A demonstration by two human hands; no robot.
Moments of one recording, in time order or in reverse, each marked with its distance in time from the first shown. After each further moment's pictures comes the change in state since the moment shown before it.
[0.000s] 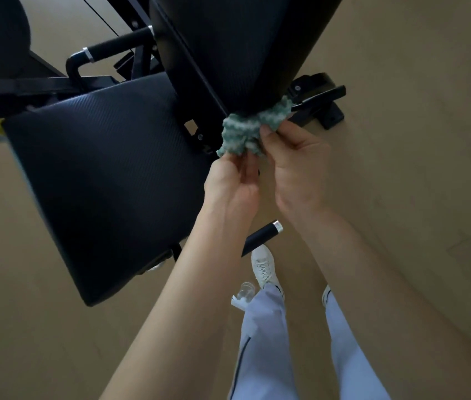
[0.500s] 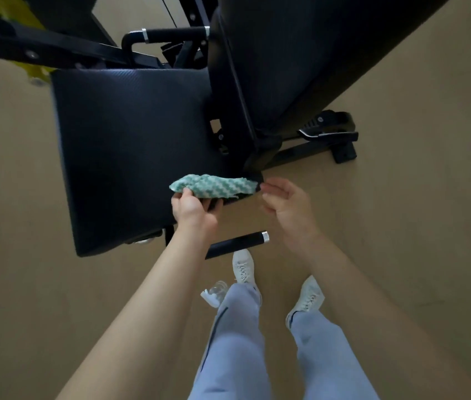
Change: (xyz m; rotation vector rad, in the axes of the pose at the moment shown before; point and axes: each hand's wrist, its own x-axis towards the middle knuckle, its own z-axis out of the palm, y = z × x) left_hand 0.016 0.012 -0.084 -0.126 0.293 0.248; right_hand -0.006 0.013 -0.044 -0.425 -0.218 0.450
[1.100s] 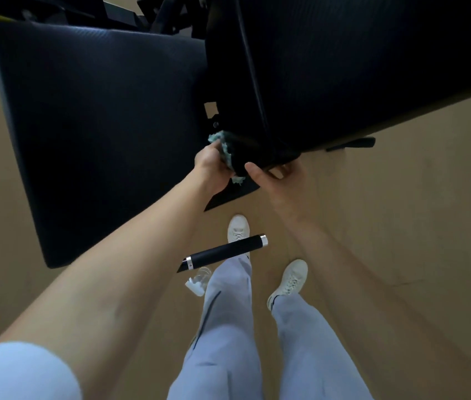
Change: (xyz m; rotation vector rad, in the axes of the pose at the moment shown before) left_hand 0.116 -0.004 0.085 0.321 -0.233 -0.233; right_hand 0.070 -0.006 0.031 -0.376 0.156 -0.233
